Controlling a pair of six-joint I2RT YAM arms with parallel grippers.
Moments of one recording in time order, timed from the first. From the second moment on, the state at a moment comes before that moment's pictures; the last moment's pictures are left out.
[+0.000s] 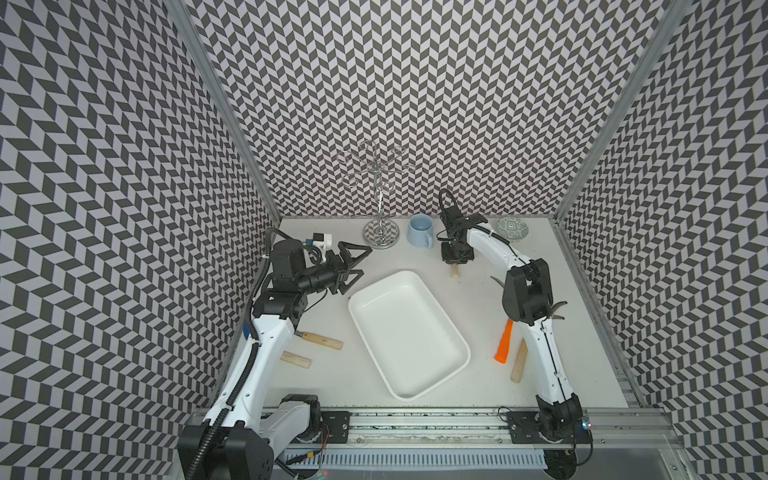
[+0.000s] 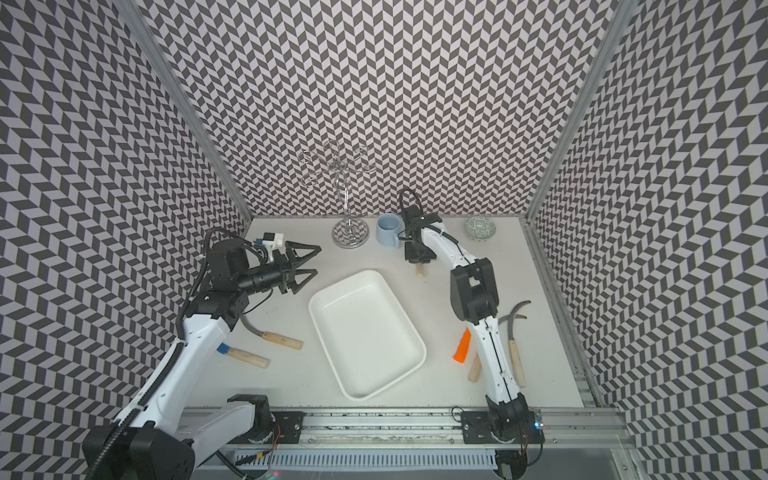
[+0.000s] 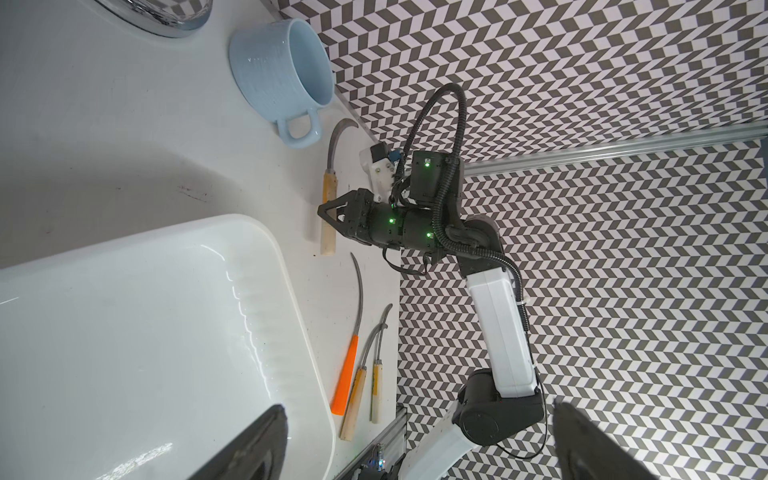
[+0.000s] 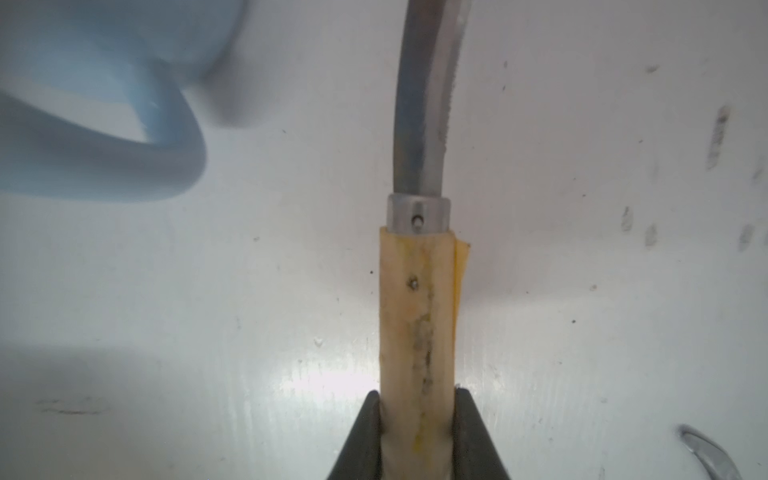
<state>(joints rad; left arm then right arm) -0.07 1.08 0.95 -0.25 0.87 -1.08 0.39 2.41 2.24 -1.13 0.09 0.36</state>
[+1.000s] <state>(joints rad) -0.09 1.07 0.93 -0.26 0.86 -1.08 0.59 1.90 1.92 -1.26 0.10 0.38</state>
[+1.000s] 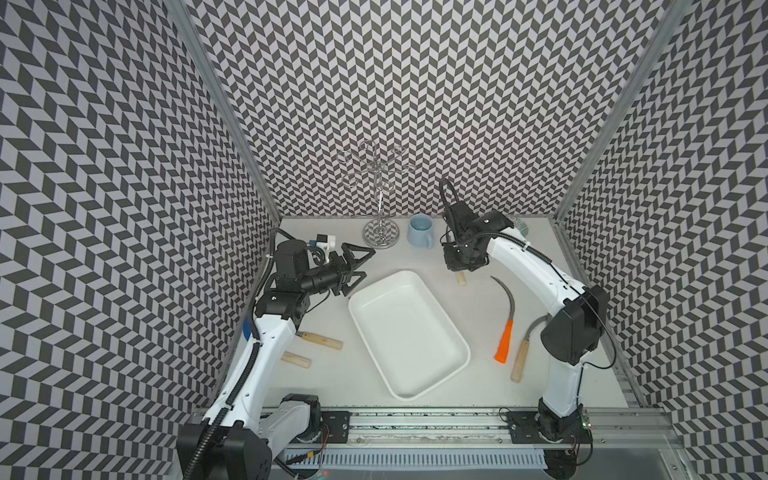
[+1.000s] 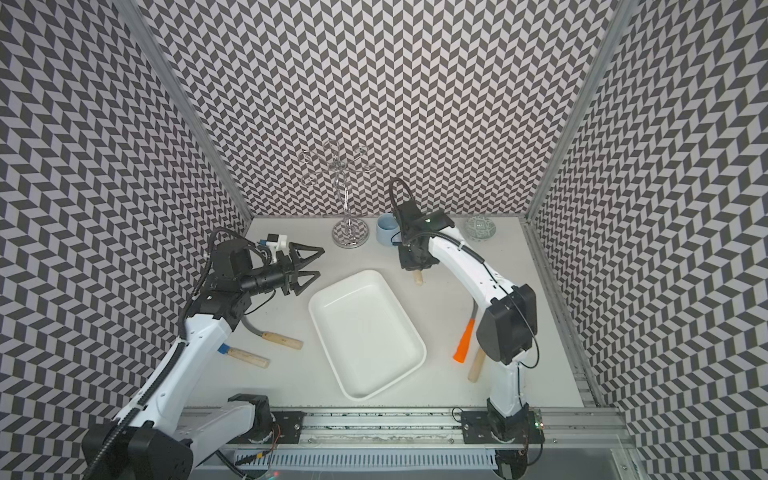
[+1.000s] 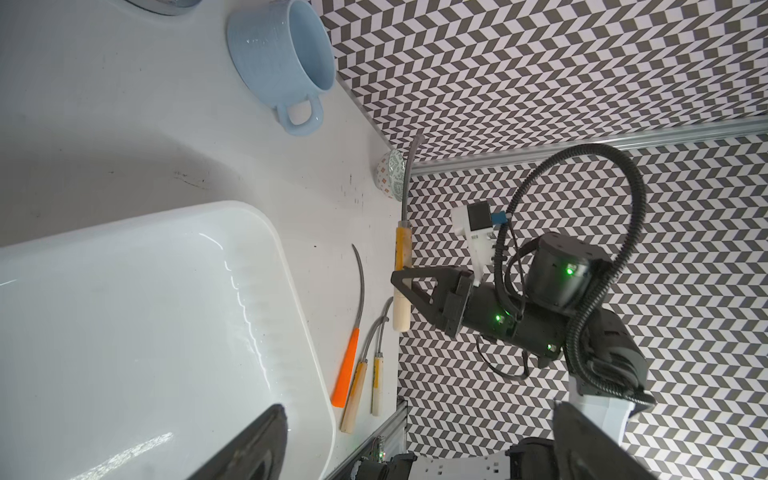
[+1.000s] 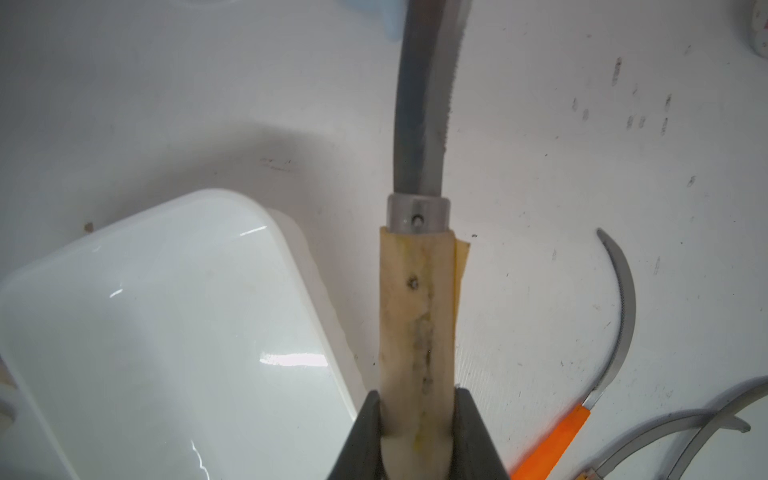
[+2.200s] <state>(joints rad) 0.14 0.74 0.66 -0.50 0.84 -1.12 1.12 1.83 1.54 -1.02 -0.02 0.62</state>
